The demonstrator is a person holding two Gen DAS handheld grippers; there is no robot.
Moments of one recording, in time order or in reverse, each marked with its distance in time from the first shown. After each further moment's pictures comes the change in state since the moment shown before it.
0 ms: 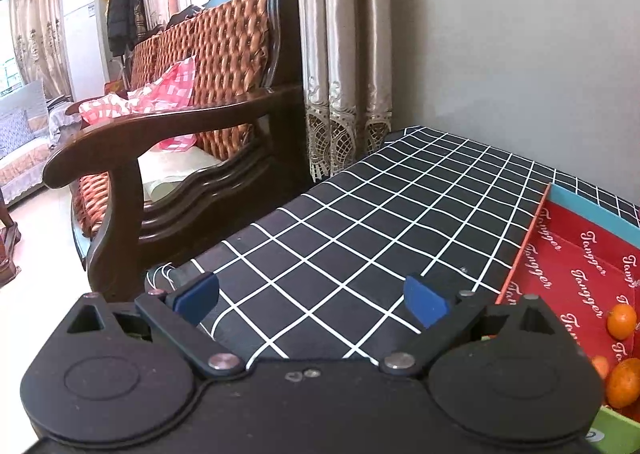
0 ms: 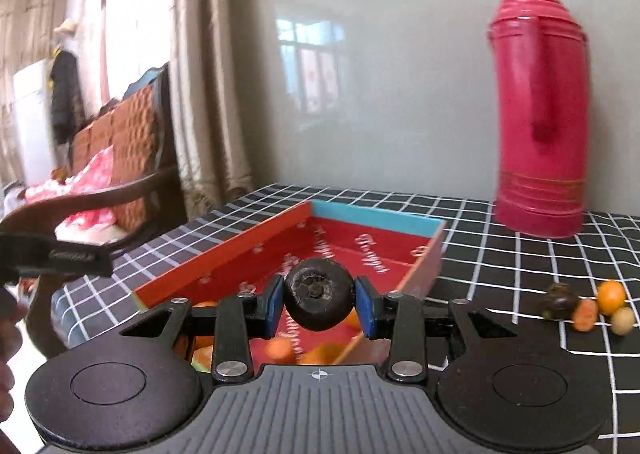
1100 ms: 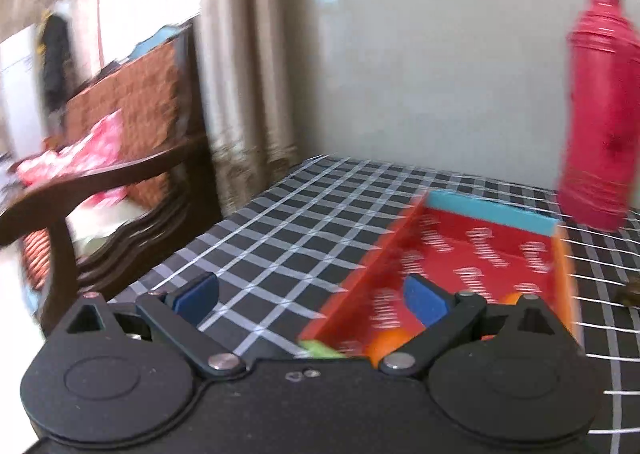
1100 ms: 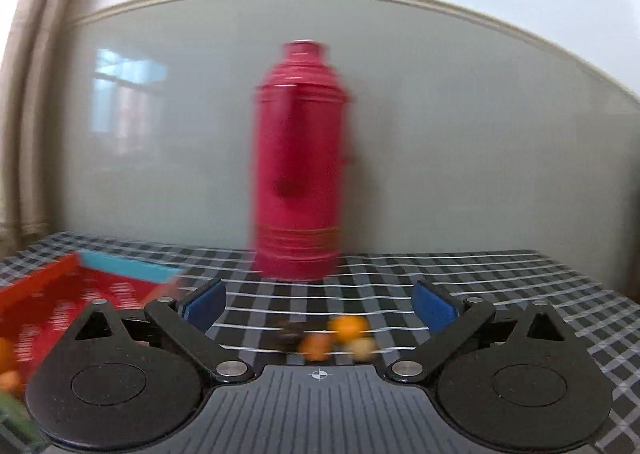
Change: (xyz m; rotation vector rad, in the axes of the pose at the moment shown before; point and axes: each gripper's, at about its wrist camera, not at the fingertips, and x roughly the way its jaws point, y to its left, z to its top) left arm -0.048 -0.084 -0.012 0.160 -0.135 -0.203; right arm -0.068 -0.058 -0.005 0.034 -0.173 -0.710
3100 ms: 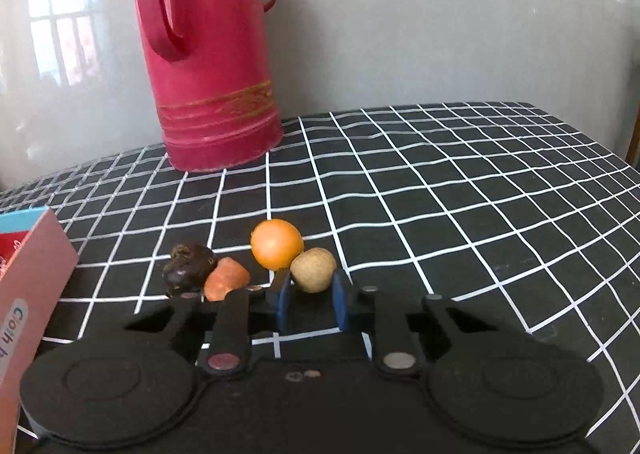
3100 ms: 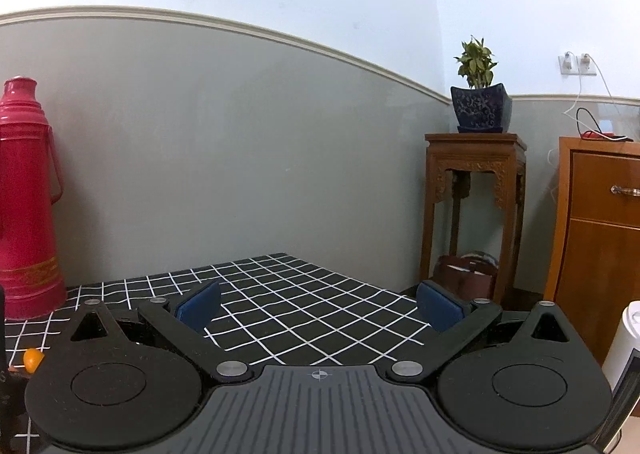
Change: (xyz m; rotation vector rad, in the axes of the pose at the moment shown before) left arm -0.017 -0.309 -0.052 0.347 0.068 -0.584; right arm -0.045 -0.180 0.002 0.142 -0.056 -0.585
